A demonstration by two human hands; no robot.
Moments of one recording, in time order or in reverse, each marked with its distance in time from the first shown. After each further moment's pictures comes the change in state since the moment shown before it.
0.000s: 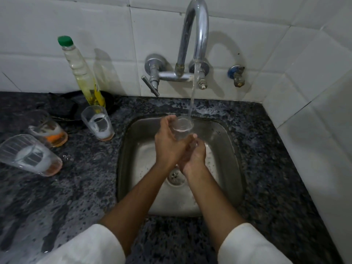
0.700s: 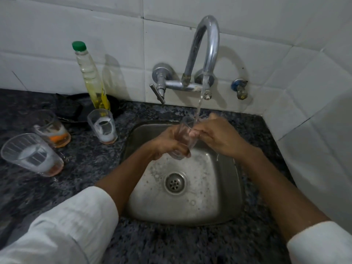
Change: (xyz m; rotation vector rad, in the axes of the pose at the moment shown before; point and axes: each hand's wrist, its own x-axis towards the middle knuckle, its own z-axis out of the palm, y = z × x) left_hand 0.059 -0.007 -0.031 -0.076 -0.762 -0.254; right_hand -0.041 -0.122 0.032 -2.070 -0.664 -1.132
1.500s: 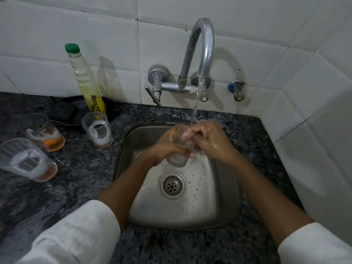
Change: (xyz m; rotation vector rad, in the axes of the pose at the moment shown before) left_hand 0.002 -0.002 0.013 -0.114 0.001 0.128; right_hand 0.000 -0.014 0.015 0.449 0.233 0.098
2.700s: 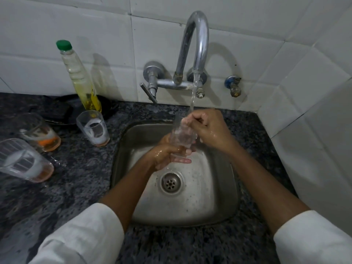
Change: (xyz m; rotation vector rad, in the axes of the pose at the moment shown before) left_hand -0.008 -0.009 0.018 -0.335 0.032 -0.166; right_hand 0.012 0.002 -0.008 0.024 0.087 -0.038
